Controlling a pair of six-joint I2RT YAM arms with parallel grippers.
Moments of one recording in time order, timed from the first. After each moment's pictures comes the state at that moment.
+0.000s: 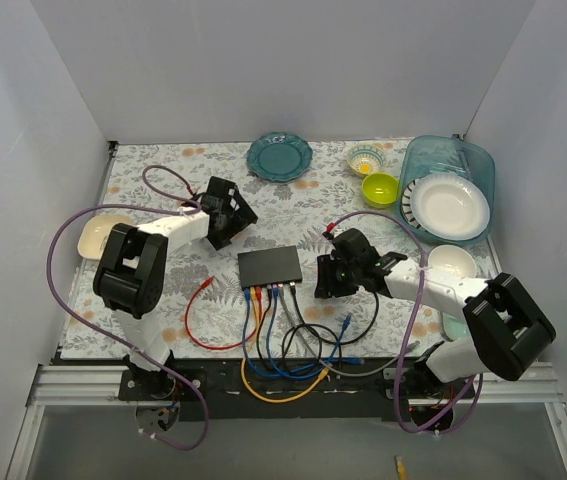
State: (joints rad) left arm -0.36 1.81 1.12 -0.27 -0.09 -0.95; right arm 0.72 1.40 0.70 -0.25 -0.15 0.50
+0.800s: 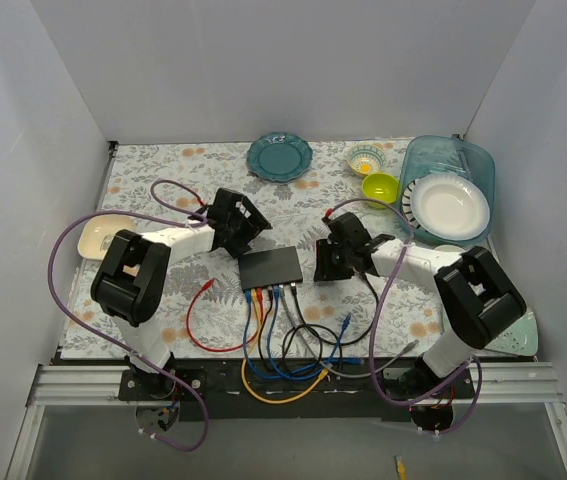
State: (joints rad) left arm -0.43 1.78 1.01 -0.12 0.04 -1.08; right arm 0.65 1.59 0.83 -0.24 -0.14 0.49
